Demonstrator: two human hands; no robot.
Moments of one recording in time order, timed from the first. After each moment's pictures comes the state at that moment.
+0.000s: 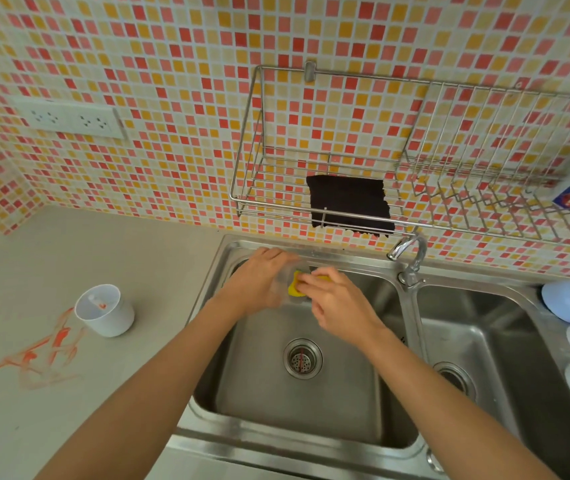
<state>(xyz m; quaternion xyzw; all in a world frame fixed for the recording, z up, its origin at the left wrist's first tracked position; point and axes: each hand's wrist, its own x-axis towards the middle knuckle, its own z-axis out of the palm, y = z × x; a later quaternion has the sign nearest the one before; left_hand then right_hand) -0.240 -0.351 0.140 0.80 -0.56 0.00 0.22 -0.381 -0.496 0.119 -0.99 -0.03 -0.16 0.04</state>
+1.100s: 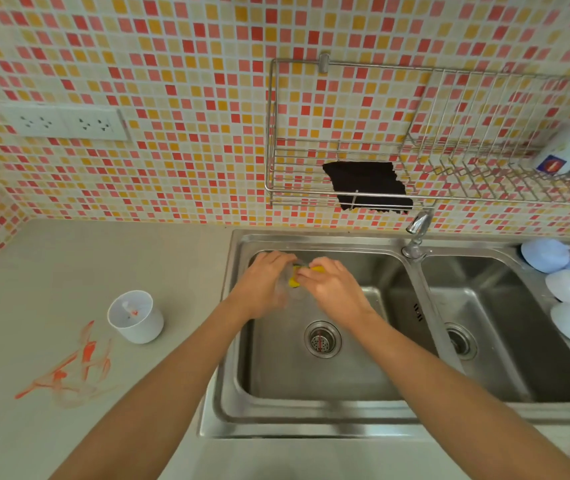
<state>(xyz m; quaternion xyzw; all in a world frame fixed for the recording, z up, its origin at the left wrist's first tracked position) -0.205 -0.284 0.115 0.79 -0.56 -0.09 0.24 -0.346 -0.406 0.119 -0.98 0.04 -0.20 -0.05</state>
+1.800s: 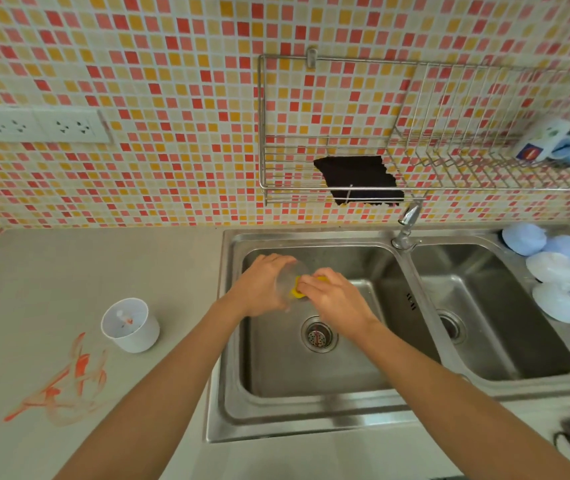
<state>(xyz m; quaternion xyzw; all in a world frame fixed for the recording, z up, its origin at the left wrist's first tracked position) -0.199 -0.281 0.122 0.77 -0.58 -0.15 0.23 -0.362 -0.393 0.100 -0.99 0.08 -0.15 -0.01</state>
